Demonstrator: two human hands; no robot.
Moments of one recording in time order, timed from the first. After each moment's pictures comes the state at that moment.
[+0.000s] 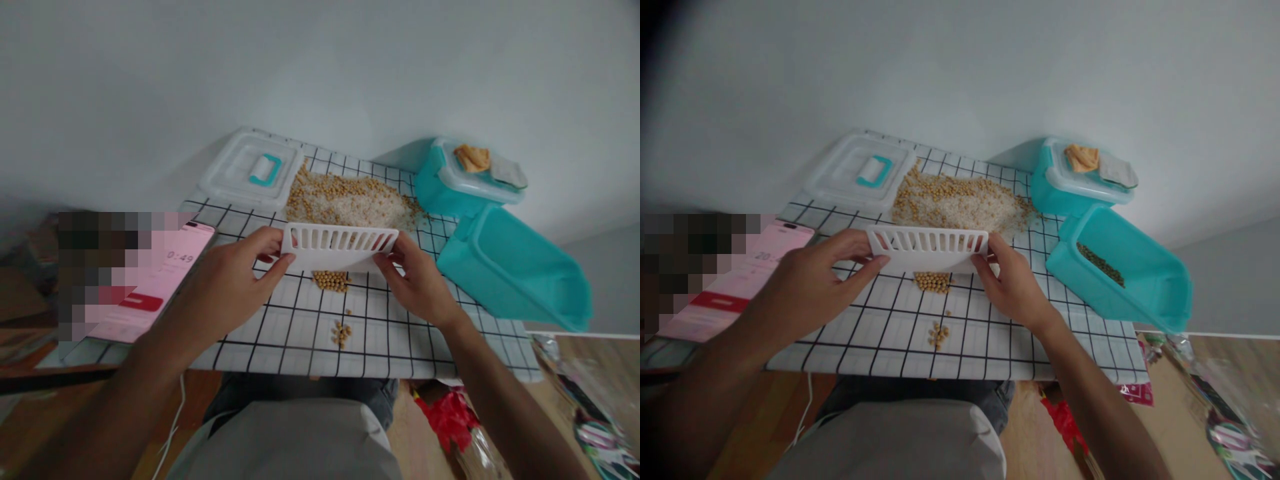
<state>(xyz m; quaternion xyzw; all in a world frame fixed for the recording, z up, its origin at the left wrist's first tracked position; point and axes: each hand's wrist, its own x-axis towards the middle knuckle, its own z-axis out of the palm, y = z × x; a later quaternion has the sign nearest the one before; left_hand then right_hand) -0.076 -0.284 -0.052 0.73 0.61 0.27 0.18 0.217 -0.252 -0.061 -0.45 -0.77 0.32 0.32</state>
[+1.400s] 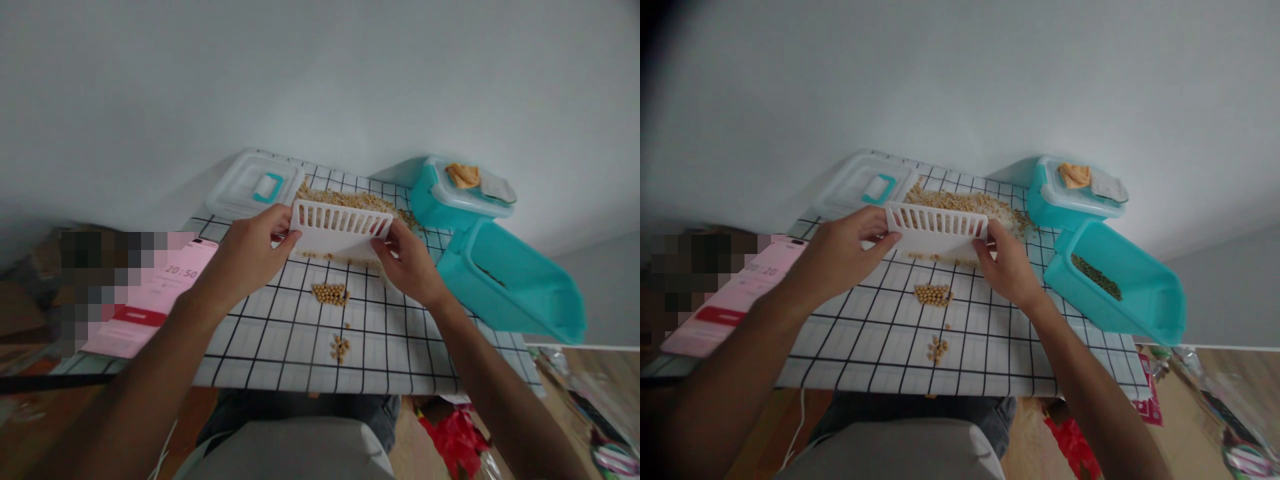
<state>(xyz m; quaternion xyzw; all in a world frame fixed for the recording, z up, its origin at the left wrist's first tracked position) -0.069 -0.225 -0.048 0.72 0.57 0.34 0.20 0.211 -0.206 -0.060 -0.44 -0.76 0.30 0.37</state>
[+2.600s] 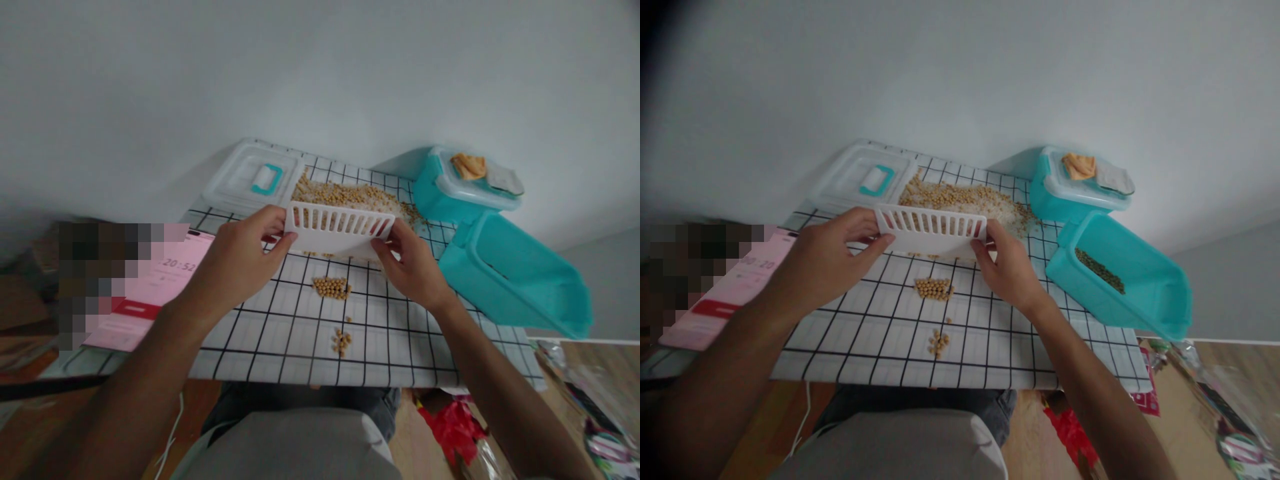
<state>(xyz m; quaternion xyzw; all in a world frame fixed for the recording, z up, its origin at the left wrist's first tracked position) -0.071 -0.244 -0.047 0.71 0.59 0.33 0.19 0.209 -0.221 -0.058 -0.45 -0.77 0.28 0.35</state>
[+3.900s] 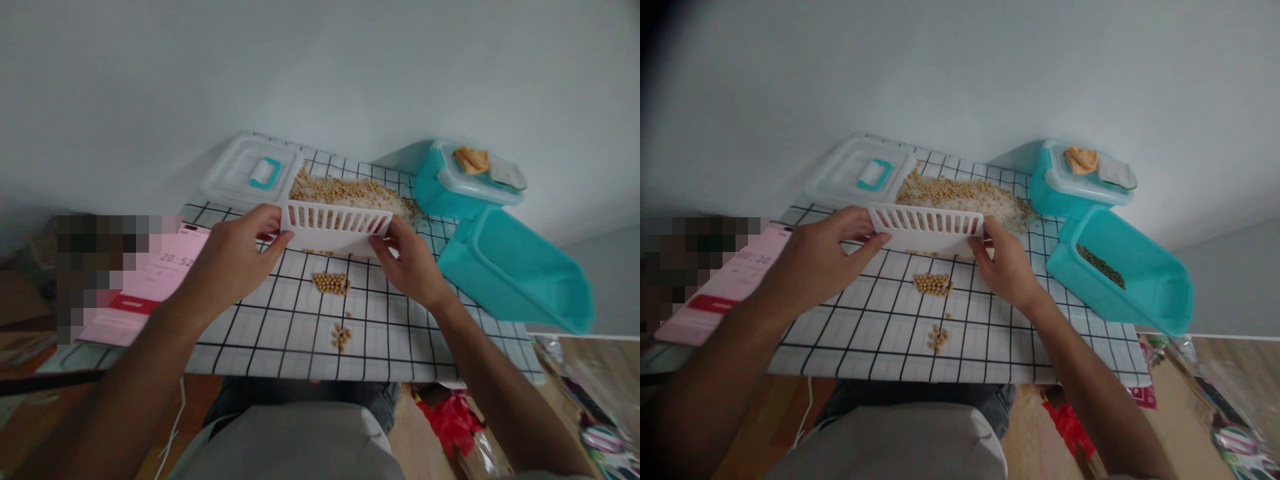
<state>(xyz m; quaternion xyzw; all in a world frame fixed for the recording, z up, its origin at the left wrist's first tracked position) -0.074 -0.250 -0.049 0.71 0.60 0.32 0.19 0.206 -0.223 -0.062 -0.45 -0.77 0.28 0.35</state>
